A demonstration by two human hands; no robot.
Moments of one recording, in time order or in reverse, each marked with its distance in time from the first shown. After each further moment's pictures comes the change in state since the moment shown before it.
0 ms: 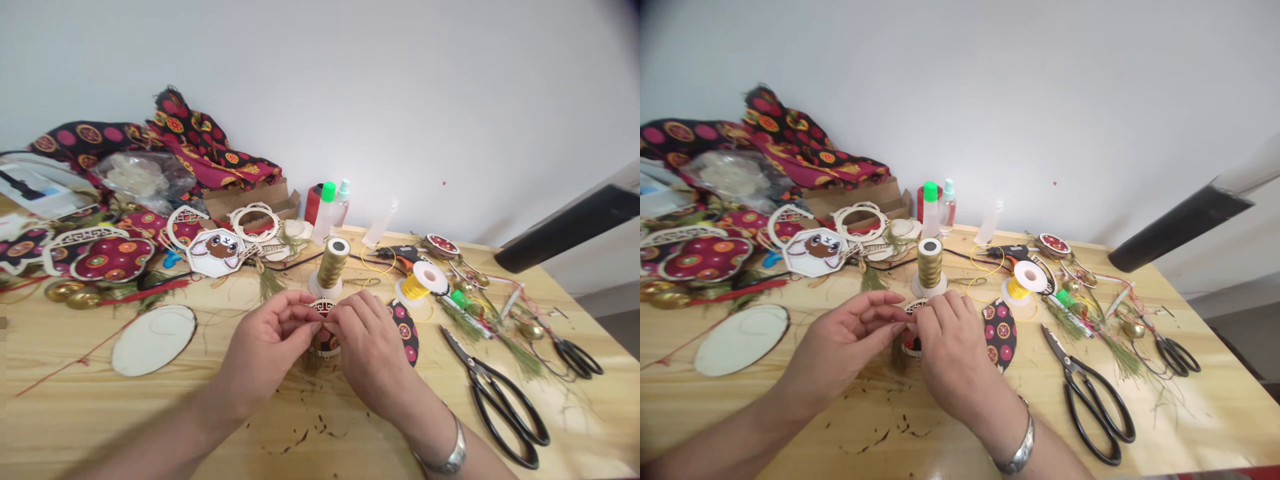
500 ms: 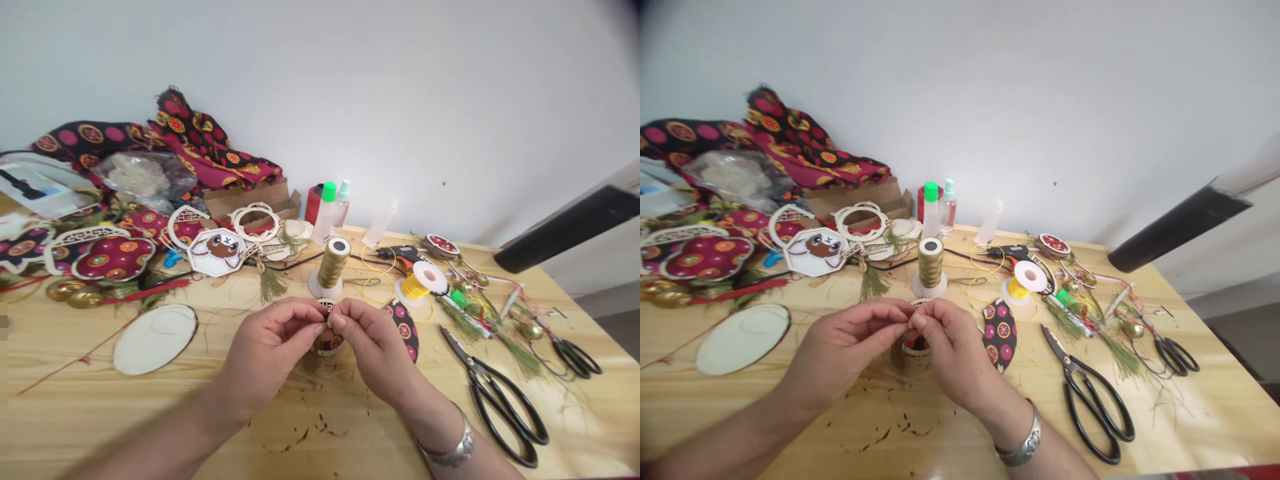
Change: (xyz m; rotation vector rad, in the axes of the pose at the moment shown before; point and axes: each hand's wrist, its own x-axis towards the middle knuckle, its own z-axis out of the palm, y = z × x) left_hand -0.003 0.000 0.000 0.073 -0.052 0.138; right_hand 0.003 -0.003 -0.006 1.027 -0.131 0.541
